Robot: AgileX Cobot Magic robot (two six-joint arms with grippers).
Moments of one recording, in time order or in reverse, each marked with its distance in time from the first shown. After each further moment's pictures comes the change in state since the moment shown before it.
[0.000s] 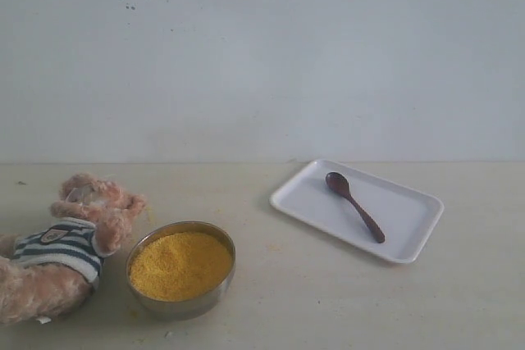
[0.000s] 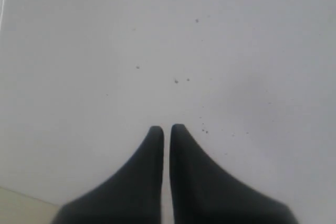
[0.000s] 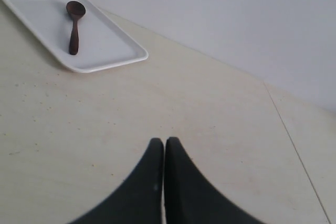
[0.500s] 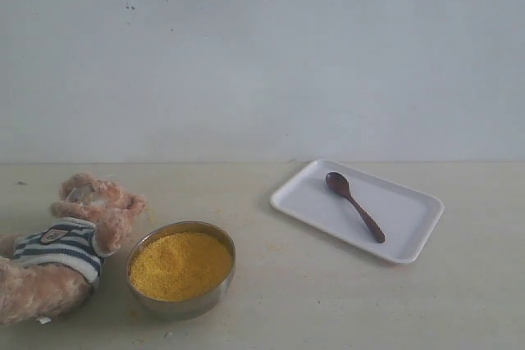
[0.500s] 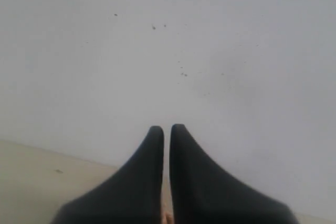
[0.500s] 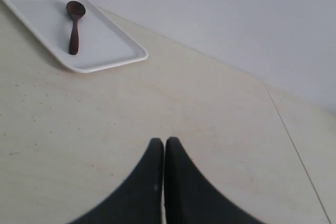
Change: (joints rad) left arm -0.136 -0.350 0.294 0.389 0.057 -0.366; right arm 0.000 0.000 0.000 0.000 0.000 0.000
